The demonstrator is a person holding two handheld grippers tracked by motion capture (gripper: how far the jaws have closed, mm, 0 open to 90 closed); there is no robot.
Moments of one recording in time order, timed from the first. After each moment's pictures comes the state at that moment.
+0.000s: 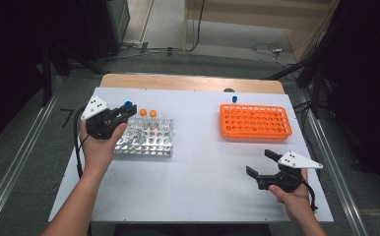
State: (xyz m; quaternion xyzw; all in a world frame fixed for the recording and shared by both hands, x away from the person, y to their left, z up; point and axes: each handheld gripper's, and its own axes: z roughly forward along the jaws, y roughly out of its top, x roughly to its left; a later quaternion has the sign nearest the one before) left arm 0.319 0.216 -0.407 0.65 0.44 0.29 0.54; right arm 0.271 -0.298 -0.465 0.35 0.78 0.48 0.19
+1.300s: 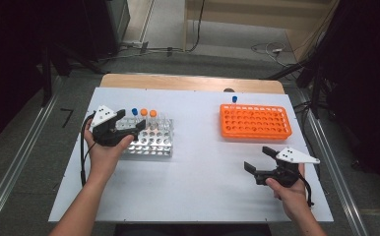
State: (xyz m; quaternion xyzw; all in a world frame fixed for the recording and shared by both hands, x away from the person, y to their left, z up) left arm 0.303 0.203 -0.432 0.67 0.45 0.27 0.52; right arm 0.283 -0.293 -0.465 0.36 0.77 0.49 0.18
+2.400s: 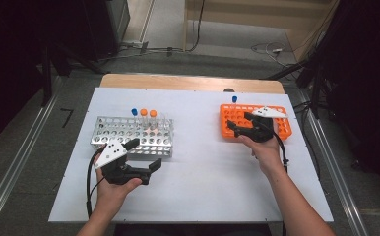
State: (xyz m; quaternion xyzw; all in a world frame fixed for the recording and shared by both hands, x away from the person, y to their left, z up) left arm 0.227 0.161 -0.444 0.69 0.38 0.20 0.57; right arm 0.397 -0.235 -0.449 0.41 0.75 0.47 0.21
